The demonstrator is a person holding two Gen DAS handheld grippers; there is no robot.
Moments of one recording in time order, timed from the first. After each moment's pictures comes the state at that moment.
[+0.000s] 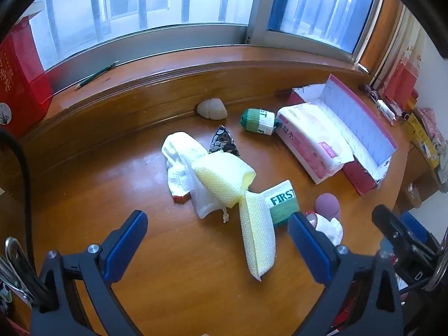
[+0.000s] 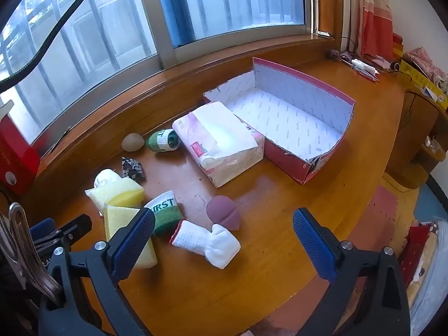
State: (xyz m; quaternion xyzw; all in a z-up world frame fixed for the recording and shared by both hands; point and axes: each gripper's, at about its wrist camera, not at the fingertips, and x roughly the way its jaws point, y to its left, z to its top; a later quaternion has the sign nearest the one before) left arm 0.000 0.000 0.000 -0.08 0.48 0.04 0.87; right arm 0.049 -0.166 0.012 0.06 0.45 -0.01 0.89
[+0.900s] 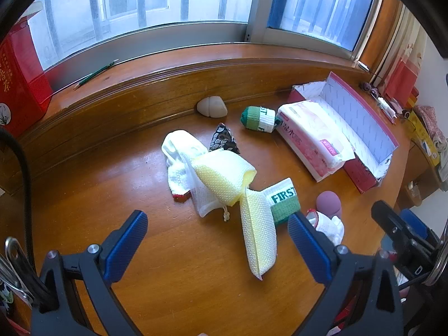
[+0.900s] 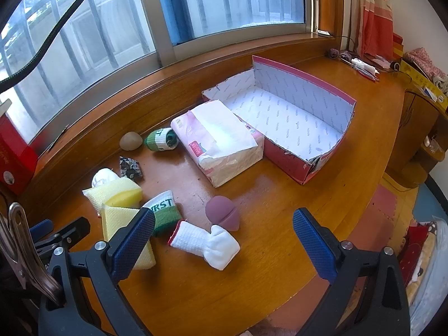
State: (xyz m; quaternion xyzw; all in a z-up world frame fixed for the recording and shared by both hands) left arm -0.003 -0.001 -0.003 -0.08 0.48 0.04 0.87; right arm 0.052 -0.167 0.008 0.06 0.46 0.00 0.89
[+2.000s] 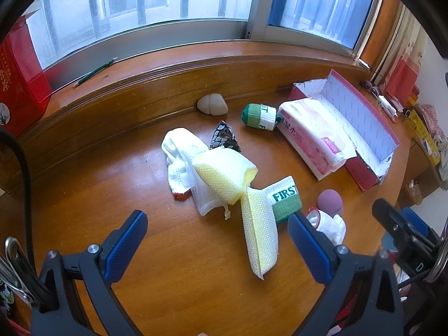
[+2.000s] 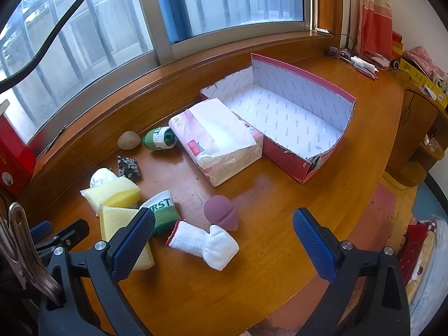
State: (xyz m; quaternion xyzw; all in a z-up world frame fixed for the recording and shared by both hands) left arm -0.004 0.001 -0.010 -0.07 0.49 0.04 0.87; right arm 0.053 -0.168 0.008 0.06 0.46 -0.01 0.89
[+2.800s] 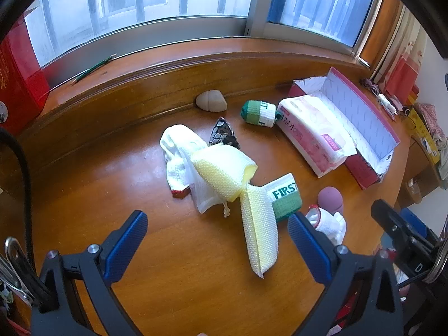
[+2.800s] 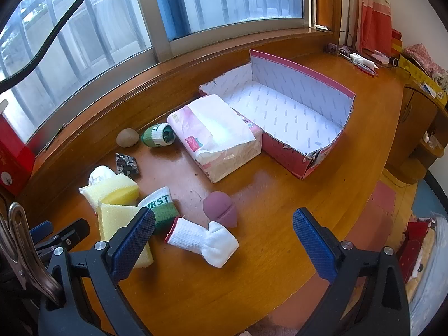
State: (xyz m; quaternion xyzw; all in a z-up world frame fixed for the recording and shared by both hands) left arm -0.006 -0.002 -0.015 -0.07 0.49 0.04 0.87; right arm 0.051 -0.168 0.002 0.06 0.46 -0.01 0.88
